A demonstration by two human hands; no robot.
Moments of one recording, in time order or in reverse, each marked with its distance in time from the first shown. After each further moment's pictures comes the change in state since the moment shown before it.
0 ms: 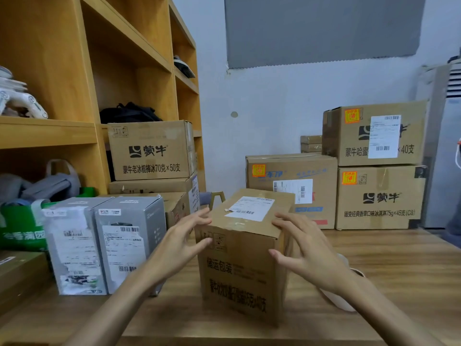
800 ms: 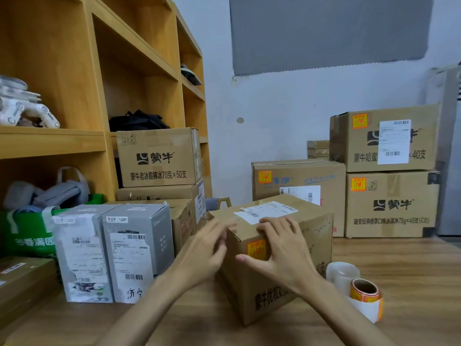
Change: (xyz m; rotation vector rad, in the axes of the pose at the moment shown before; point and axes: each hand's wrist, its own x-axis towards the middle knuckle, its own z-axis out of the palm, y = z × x) left_hand 0.010 0.032 0.018 0.200 -0.018 0.140; right_hand 0.037 -0.034 0.045 -0.179 0.175 -0.022
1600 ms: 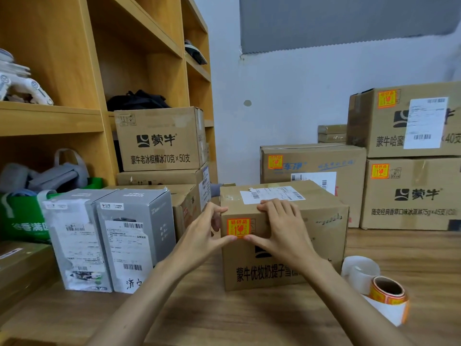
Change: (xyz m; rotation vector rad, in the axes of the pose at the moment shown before) left_hand 0.012 -0.059 0.030 -0.200 -0.007 -0.225; right_hand 0.029 0.030 0.063 -0.059 -0.025 -0.033
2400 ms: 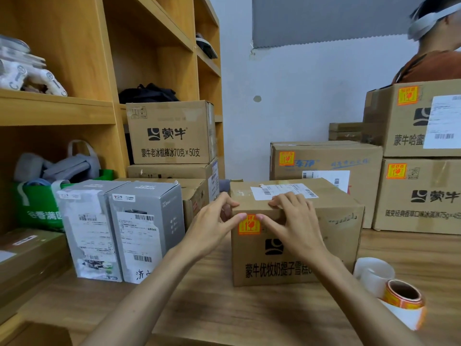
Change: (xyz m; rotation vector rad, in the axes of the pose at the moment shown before) left_hand 0.010 0.013 -0.007 -0.022 0.070 -0.063; right_hand 0.010 -0.003 -0.001 0.172 0.021 0.133
